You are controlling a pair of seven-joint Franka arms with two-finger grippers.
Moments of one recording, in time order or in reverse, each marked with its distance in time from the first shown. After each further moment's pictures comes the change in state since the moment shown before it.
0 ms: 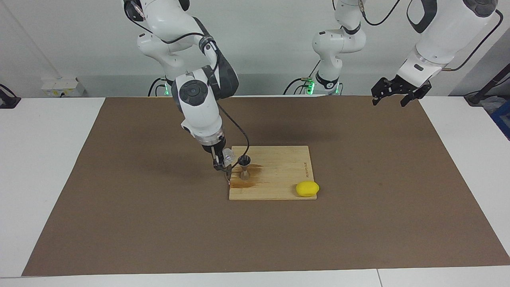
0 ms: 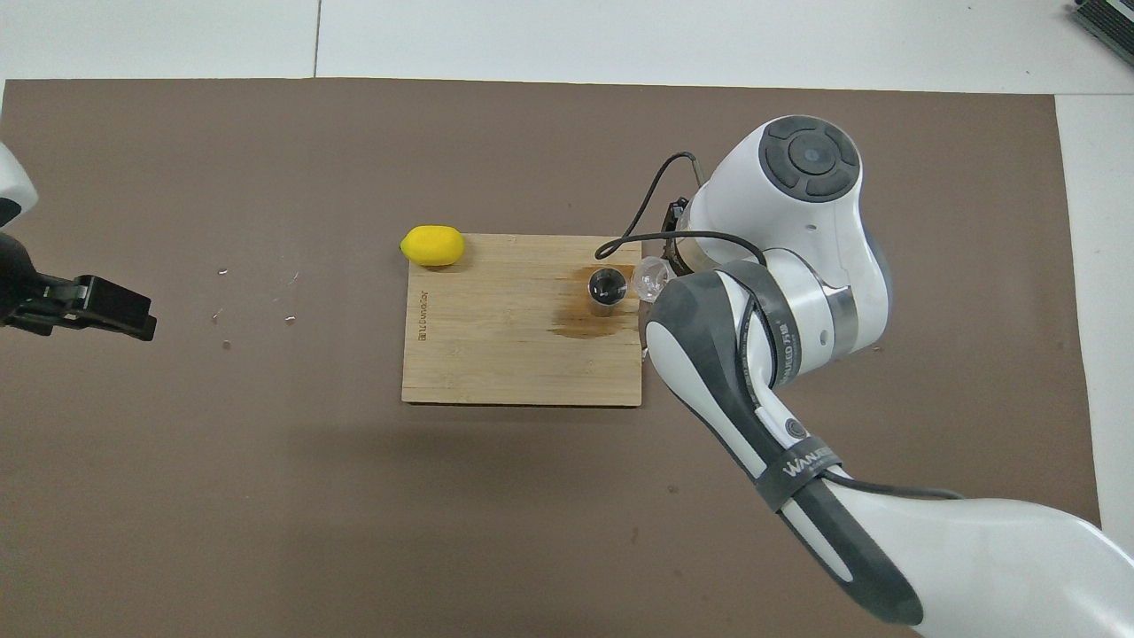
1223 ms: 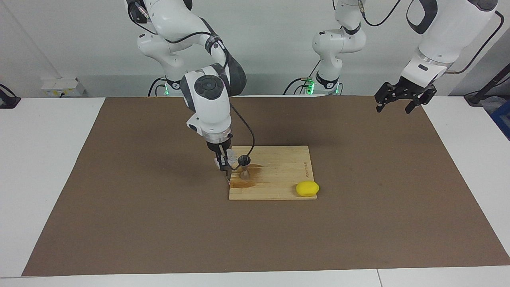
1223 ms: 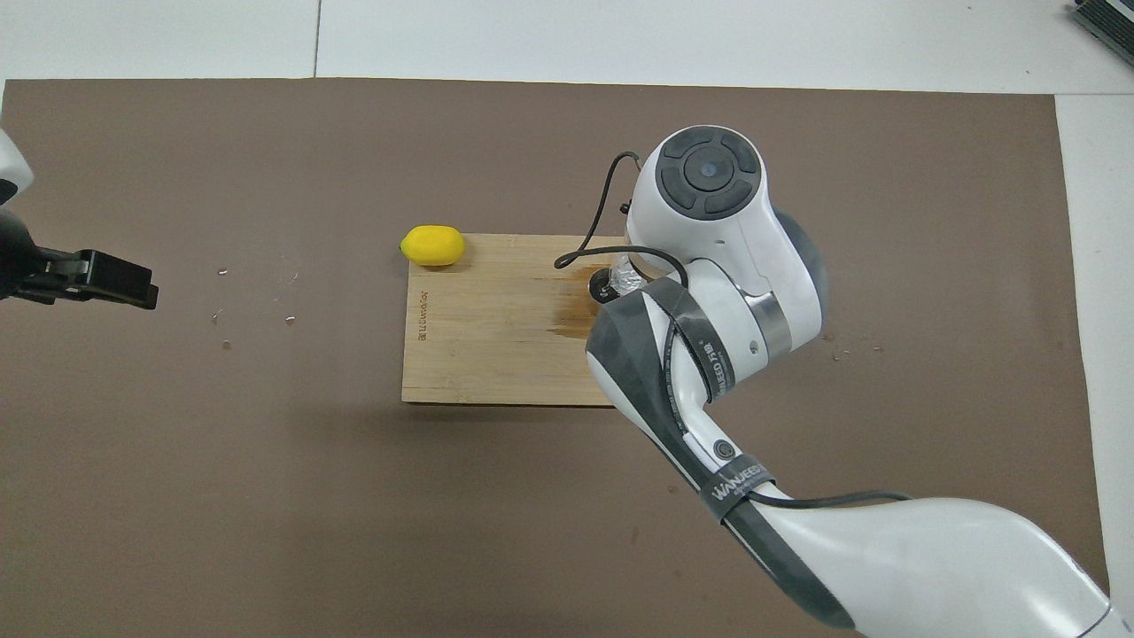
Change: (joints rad) left arm 0.000 0.003 0.000 -0.013 0.000 0.110 0.000; right arm 0.075 0.066 0.000 0.108 -0.176 -0.035 0.003
